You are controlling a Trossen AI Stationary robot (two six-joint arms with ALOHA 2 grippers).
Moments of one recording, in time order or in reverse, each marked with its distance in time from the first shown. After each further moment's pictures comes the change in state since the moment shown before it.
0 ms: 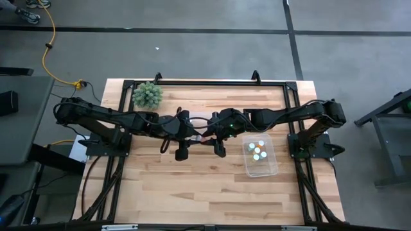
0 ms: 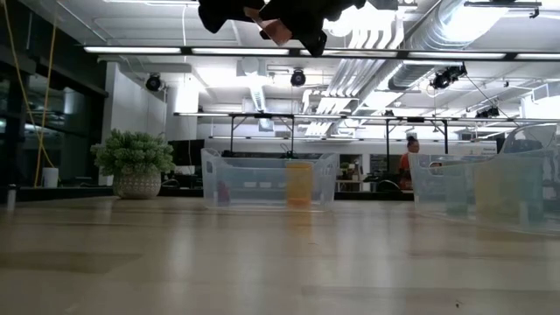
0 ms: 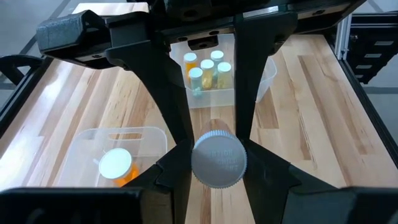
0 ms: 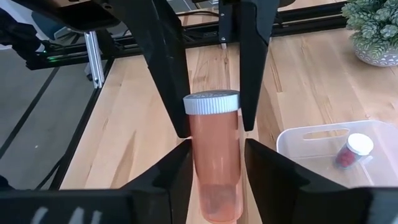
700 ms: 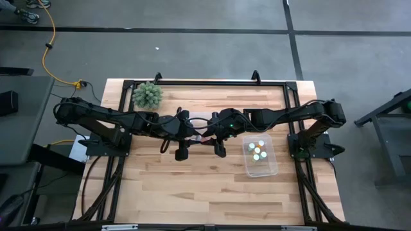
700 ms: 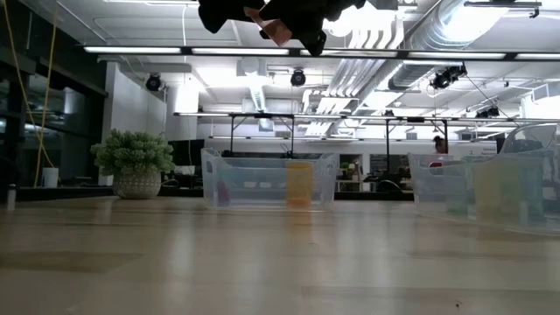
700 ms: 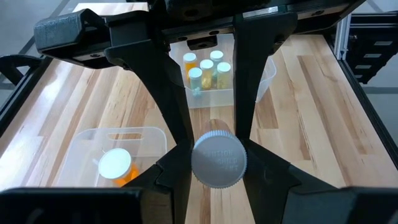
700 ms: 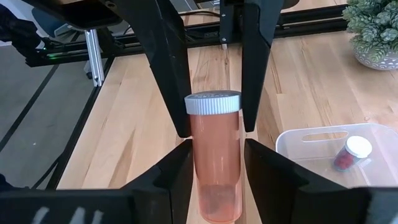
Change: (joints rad) left arm 0.000 0.000 0.000 0.000 0.003 0.000; right arm 0.000 0.000 0.000 0.000 0.000 -0.018
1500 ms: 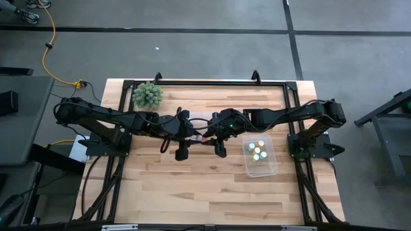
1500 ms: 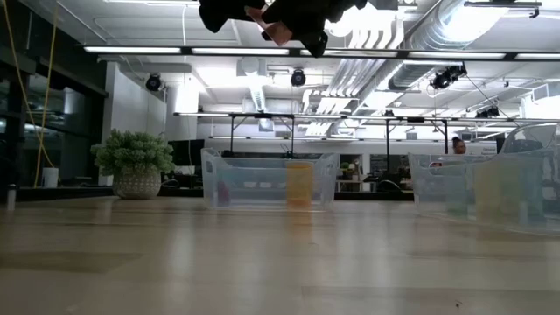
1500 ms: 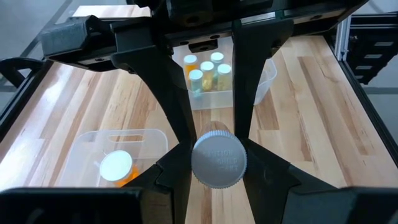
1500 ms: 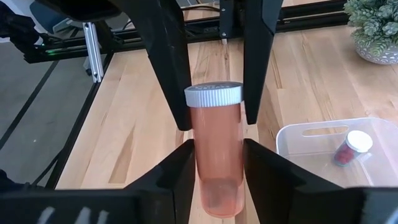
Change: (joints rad) left arm 0.000 0.000 0.000 0.008 -0.001 0.008; right arm 0.000 0.000 0.001 -0.019 0.001 0.002
